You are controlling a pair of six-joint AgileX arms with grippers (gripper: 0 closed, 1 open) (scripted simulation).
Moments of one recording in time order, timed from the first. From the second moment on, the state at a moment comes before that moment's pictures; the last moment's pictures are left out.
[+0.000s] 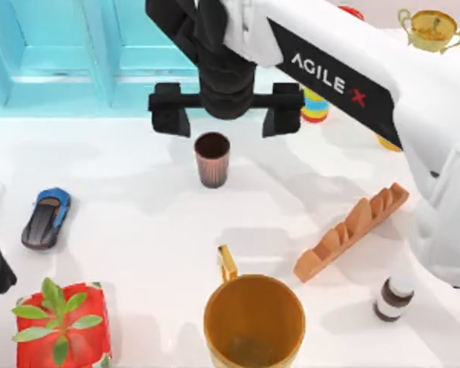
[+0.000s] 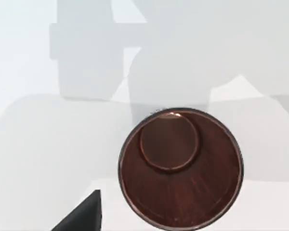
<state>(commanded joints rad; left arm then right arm) 0.00 0.00 0.00 0.00 0.00 0.00 0.71 2.56 2.50 -1.29 0.20 0.71</state>
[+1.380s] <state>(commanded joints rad) 0.00 0.00 0.00 0.00 0.00 0.00 0.69 2.59 2.35 -1.10 0.20 0.69</state>
